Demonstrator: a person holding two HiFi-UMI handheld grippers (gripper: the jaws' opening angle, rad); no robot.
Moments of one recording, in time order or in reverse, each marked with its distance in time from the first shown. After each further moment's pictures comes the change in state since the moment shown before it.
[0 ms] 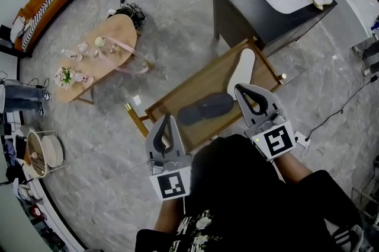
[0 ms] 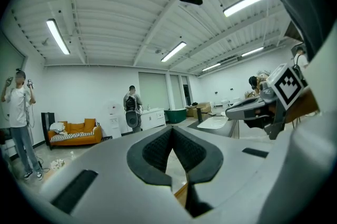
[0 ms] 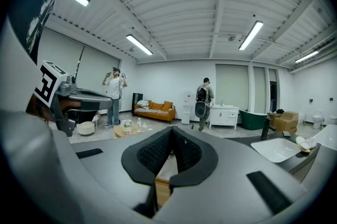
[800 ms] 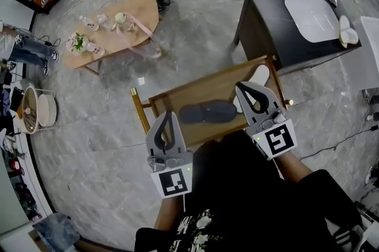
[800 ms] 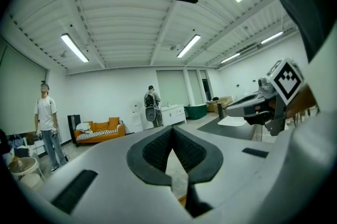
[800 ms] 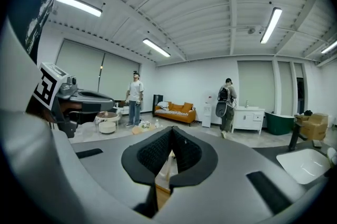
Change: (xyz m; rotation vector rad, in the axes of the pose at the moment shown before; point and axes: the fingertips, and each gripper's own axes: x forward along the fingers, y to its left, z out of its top) left arm 0.006 0.013 0.005 -0.011 0.046 0.251; right arm 0.054 -0.005 0.015 -0.057 -0.018 0.263
